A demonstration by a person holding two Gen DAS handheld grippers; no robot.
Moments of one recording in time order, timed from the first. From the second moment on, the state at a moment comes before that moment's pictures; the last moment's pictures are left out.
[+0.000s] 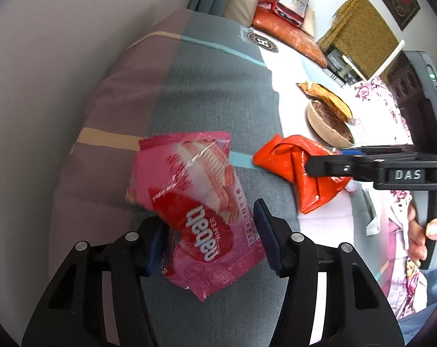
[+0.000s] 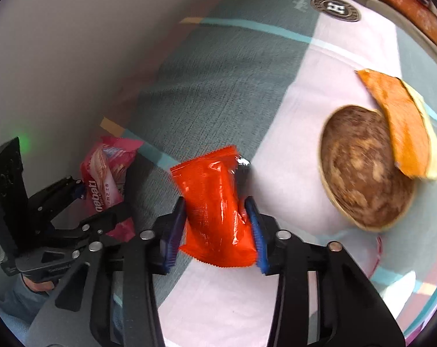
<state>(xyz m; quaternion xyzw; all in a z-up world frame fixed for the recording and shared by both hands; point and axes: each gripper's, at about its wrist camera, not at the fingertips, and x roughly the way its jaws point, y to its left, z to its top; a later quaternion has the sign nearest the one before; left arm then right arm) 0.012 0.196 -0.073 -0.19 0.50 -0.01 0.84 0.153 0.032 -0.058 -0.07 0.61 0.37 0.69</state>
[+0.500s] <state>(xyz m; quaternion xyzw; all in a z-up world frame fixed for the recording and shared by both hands) 0.040 0.118 -0.032 -0.14 0.49 -0.07 0.86 0.145 -0.083 -0.014 0.05 0.57 0.35 0.74</state>
